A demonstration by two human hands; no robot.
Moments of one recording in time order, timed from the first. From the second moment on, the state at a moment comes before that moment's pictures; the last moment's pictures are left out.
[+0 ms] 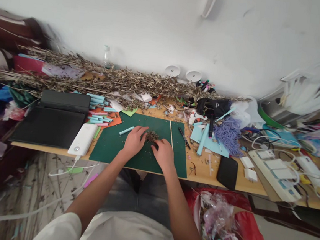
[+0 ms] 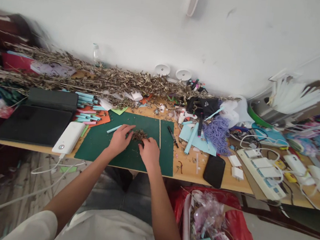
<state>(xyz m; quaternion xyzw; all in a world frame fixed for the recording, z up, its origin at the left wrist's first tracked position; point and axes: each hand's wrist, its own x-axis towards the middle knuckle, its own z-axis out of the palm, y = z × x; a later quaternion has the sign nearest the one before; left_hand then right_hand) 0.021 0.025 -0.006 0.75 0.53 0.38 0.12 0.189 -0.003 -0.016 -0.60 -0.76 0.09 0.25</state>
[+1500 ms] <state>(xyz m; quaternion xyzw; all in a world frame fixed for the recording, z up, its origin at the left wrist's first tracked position) 0.014 0.033 -0.012 0.78 0.51 0.34 0.12 0.210 0.034 -0.025 -0.59 -0.72 0.14 0.35</state>
